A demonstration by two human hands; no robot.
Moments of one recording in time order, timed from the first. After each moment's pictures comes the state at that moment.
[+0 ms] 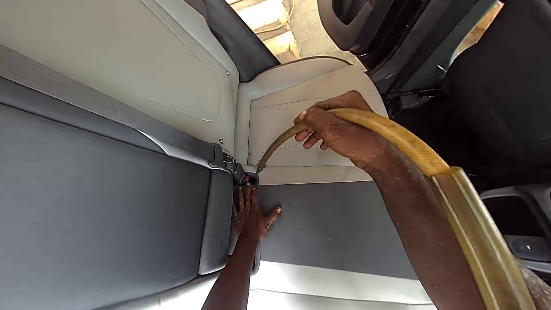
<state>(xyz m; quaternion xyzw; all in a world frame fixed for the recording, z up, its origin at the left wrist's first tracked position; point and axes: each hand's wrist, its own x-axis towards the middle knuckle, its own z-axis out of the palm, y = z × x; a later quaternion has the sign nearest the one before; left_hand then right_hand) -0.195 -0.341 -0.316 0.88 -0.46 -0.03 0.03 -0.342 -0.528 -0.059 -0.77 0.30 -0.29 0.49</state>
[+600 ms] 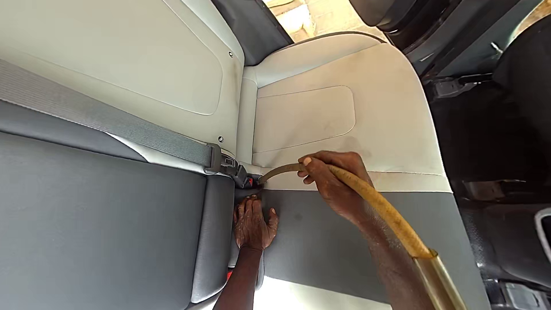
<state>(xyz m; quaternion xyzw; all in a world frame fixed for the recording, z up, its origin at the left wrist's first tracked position) -0.194 -0.346 -0.335 0.86 -0.47 0.14 0.14 -0.334 -0.510 -0.180 -0.77 0.28 -0.34 0.45</state>
